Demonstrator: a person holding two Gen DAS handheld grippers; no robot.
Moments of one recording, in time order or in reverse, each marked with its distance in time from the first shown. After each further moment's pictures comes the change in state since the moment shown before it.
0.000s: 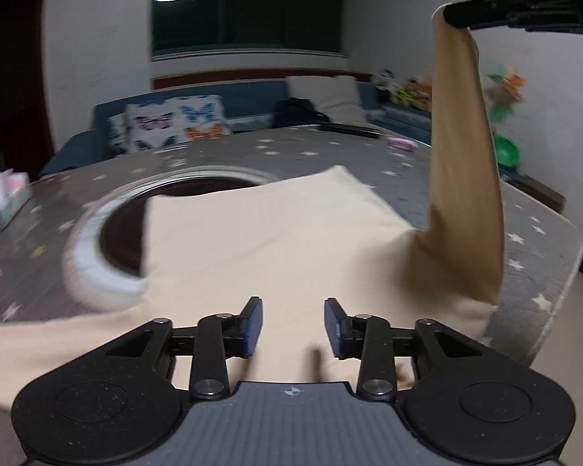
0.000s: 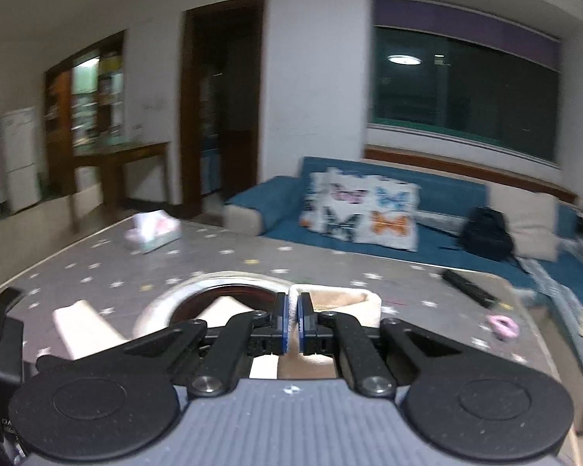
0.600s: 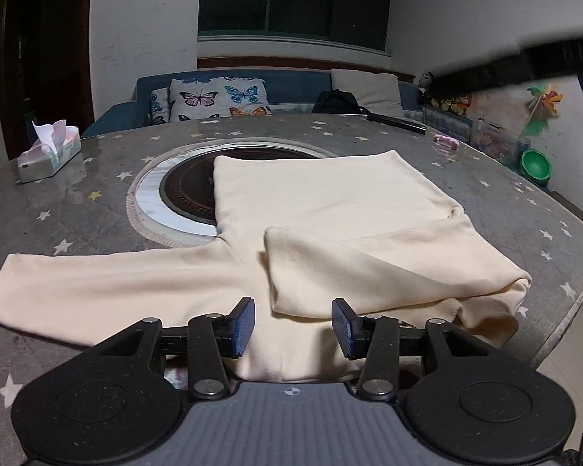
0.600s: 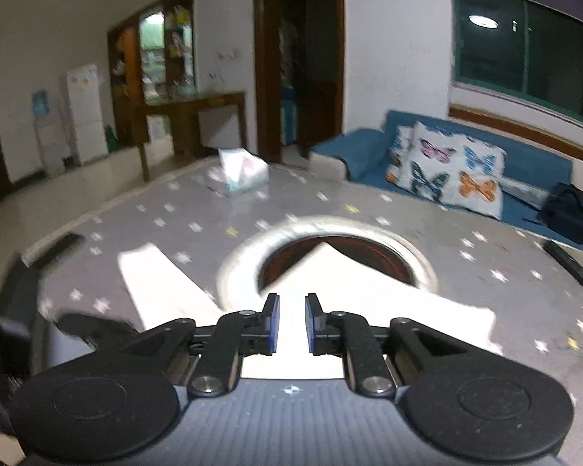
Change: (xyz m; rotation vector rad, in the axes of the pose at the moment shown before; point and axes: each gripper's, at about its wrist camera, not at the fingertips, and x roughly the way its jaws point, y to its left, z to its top) left arm -0.021 0.033 -0.026 -0.087 0.033 0.068; right arm 0.046 0.050 -0.032 -0.058 0.169 0.187
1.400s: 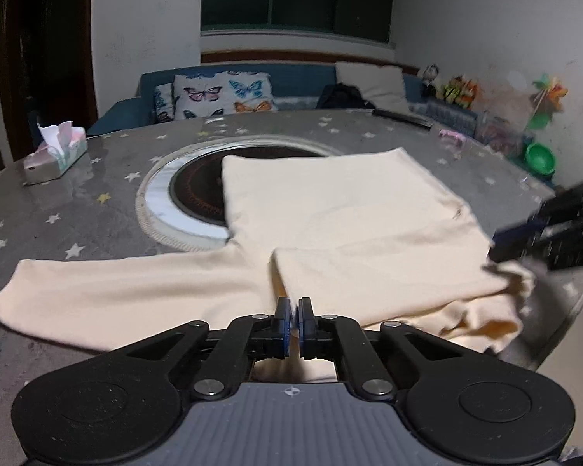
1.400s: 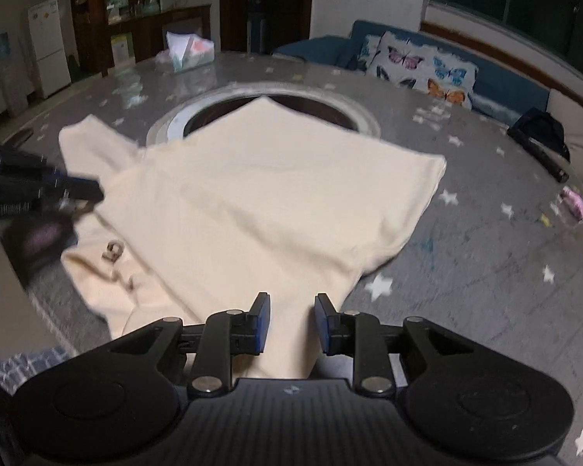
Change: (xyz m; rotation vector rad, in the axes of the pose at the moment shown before) left arm -0.001 0.004 0.009 0.018 0.033 0.032; right arm 0.022 -0.051 -0.096 0.020 0.234 -0.084
